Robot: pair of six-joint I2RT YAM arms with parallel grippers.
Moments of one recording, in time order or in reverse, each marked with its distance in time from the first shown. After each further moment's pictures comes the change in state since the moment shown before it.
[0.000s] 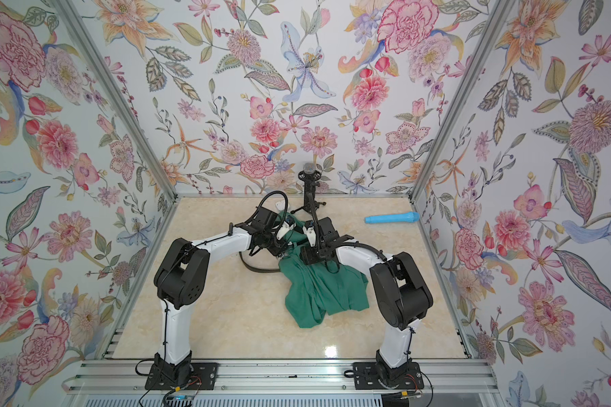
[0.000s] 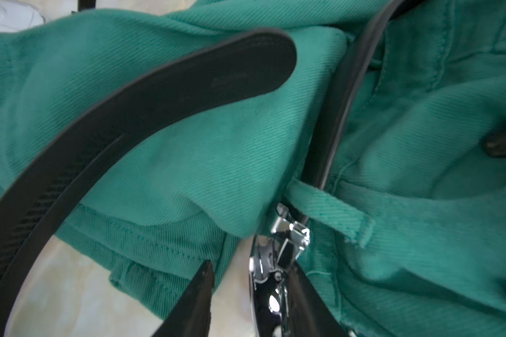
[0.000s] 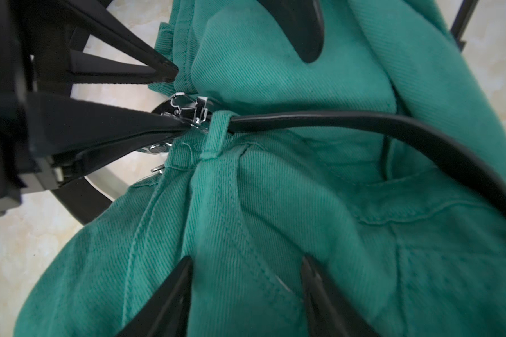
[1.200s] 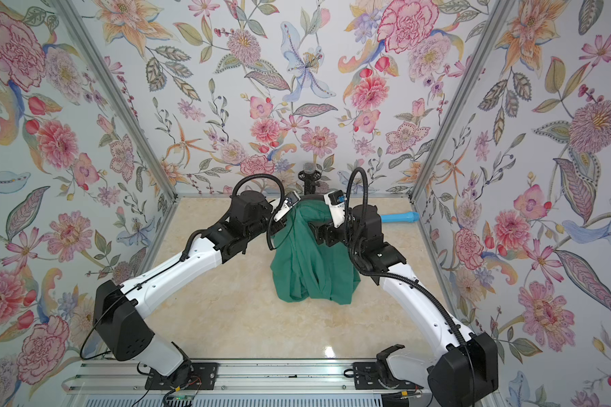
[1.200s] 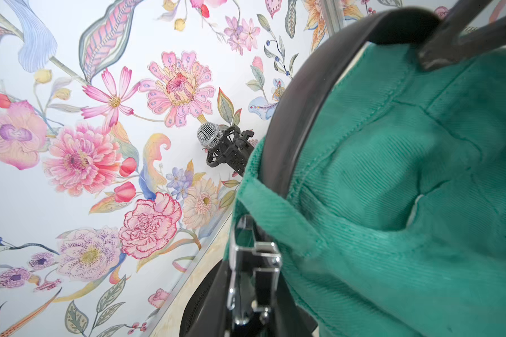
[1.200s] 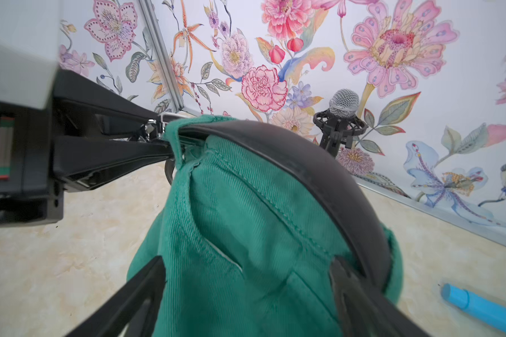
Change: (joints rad) left arm -0.175 -0.558 -0.134 0.235 -0.295 0.309; right arm -0.068 -0.585 -0.055 0.139 -0.053 -0.186
